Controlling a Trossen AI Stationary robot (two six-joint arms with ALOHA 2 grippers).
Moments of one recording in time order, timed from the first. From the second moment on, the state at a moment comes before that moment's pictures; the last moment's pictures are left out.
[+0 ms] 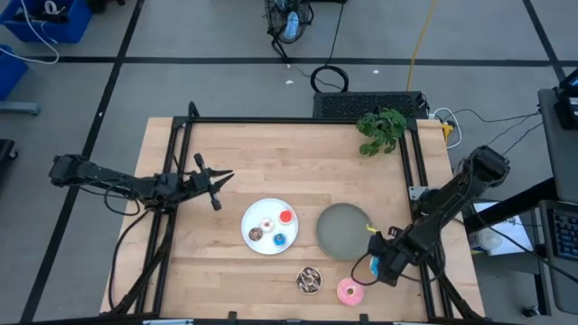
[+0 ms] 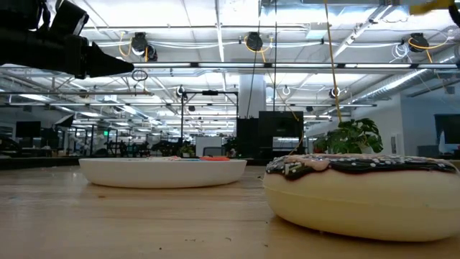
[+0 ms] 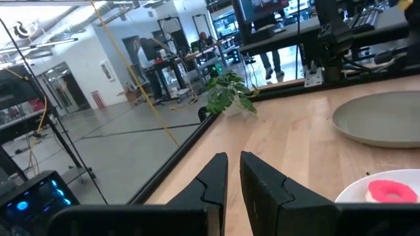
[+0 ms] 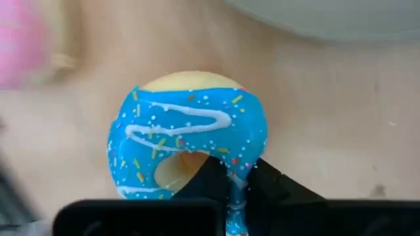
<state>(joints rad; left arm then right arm) -0.14 0.57 0.07 0.52 -0.55 0.31 0.82 1.40 0.70 -0.65 -0.06 1.24</state>
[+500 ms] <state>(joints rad) -0.14 0.57 0.07 0.52 -0.55 0.28 0.63 1.15 0.70 -0.66 0.05 1.03</state>
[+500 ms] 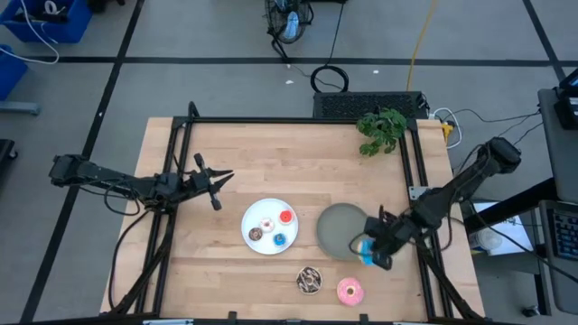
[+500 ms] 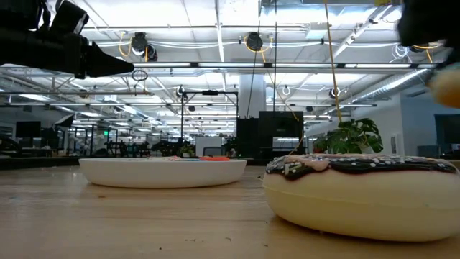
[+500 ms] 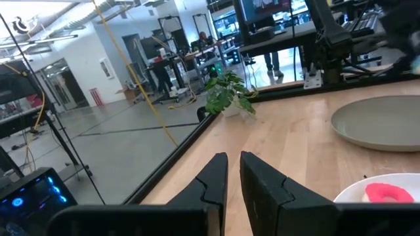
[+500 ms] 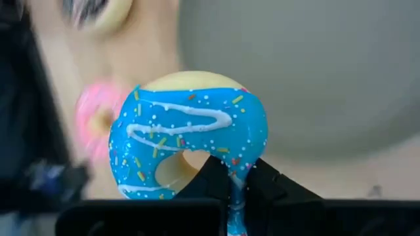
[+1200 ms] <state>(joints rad) -0.14 0.57 0.07 0.52 -0.55 0.31 0.12 1.40 0.76 -0.70 -0.03 0.67</state>
